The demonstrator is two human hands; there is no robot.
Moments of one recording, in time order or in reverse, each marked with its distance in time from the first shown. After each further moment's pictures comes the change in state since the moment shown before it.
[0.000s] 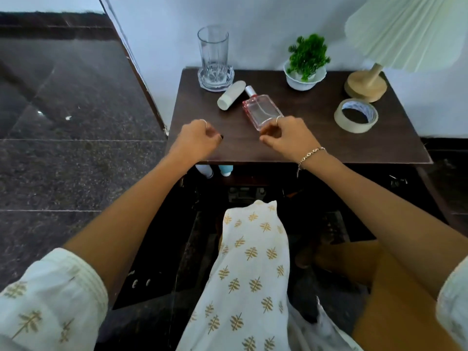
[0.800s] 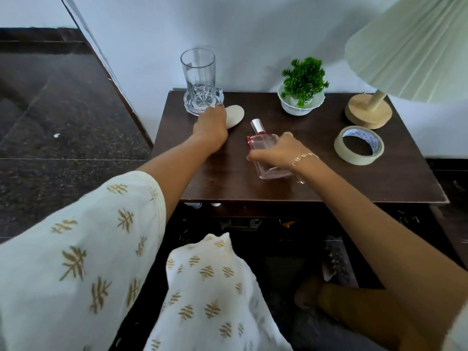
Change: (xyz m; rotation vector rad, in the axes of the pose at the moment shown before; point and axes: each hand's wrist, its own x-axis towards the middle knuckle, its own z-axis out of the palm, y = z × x) left_hand 0.127 0.062 0.034 0.352 0.090 0.074; right_hand 0.069 0.024 -0.005 0.156 -0.114 0.488
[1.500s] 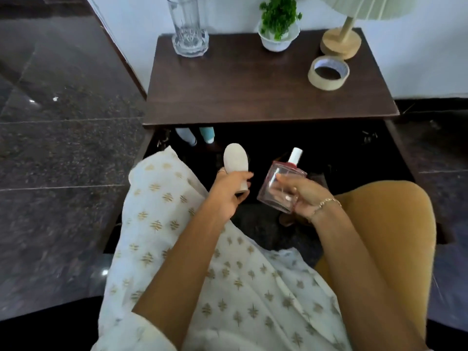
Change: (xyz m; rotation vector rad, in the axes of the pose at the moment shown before) left_hand -0.284 0.030 0.063 -1.442 -0.449 -0.758; right_hand -0.195 0.159 0.041 1.093 -0.221 0.419
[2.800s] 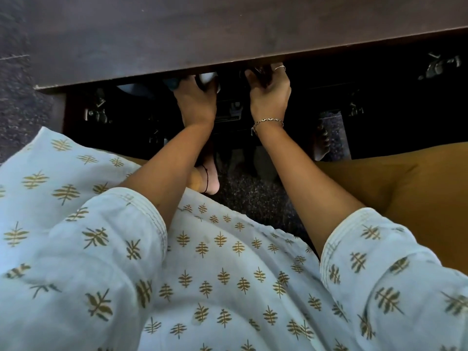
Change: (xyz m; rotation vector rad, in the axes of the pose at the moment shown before) left_hand 0.197 0.033 0.007 0.846 0.503 0.675; right_hand 0.198 -0.014 0.059 -0.253 0.489 -0.676
